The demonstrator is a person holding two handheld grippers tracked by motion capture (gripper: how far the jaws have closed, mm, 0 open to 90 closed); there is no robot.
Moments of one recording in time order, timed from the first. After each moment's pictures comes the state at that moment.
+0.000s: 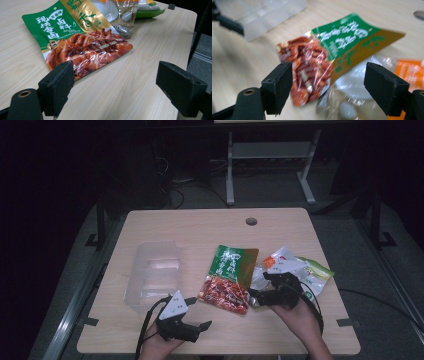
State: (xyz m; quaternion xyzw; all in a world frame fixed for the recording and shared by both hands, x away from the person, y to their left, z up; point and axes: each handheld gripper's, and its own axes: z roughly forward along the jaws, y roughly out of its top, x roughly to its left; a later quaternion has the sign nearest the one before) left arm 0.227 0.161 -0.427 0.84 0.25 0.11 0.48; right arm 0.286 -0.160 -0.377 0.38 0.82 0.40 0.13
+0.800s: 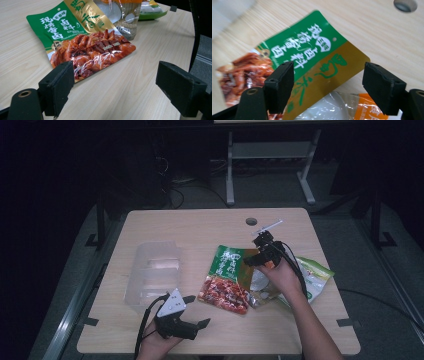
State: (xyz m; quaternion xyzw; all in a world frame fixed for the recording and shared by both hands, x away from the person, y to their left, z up) left arm 0.232 0.164 -0.425 0.83 0.26 0.11 0.47; right arm 0.402 -0.140 -0.381 0.45 0.84 0.29 0.11
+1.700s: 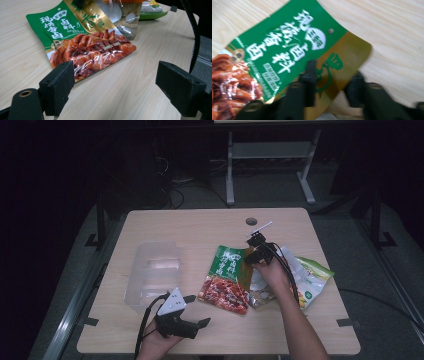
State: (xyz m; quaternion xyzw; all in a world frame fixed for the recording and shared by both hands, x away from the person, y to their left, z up) left arm 0.235 0.164 -0.427 0.83 0.26 0.10 0.48; right arm 0.431 -0.128 -0.417 0.47 0.84 0.26 0.08
